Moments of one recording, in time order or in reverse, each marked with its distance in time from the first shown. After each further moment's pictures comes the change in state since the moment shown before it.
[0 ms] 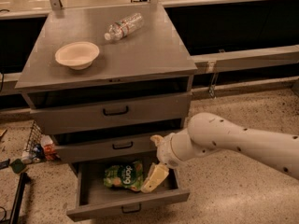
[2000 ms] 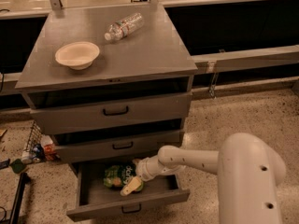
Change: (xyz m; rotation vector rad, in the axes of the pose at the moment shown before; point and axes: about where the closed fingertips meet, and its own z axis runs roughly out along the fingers) arm 0.113 -0.072 0.307 -0.127 -0.170 0.217
